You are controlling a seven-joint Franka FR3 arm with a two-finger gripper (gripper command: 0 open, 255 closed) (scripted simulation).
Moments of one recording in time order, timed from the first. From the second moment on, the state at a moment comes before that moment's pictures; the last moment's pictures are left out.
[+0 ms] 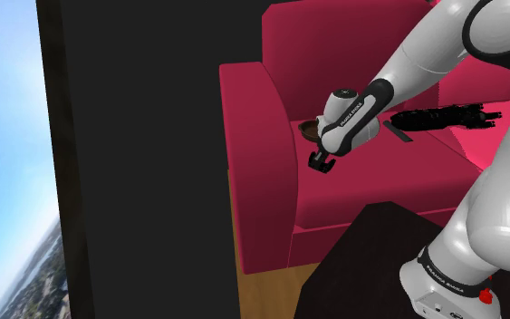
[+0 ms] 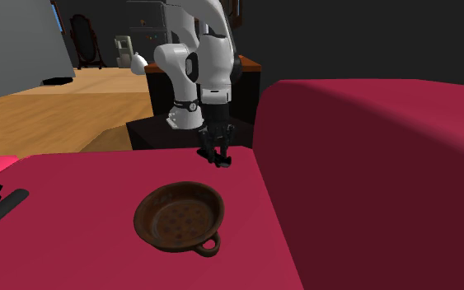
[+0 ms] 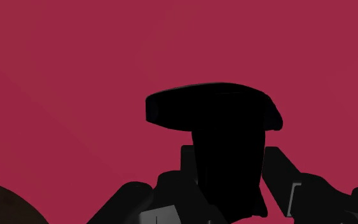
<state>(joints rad) 0.05 0.15 -0.37 -2.56 -0.09 2.89 -0.31</state>
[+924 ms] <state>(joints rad) 0.07 -0.01 -0.40 -2.55 -0.19 2.73 -0.26</state>
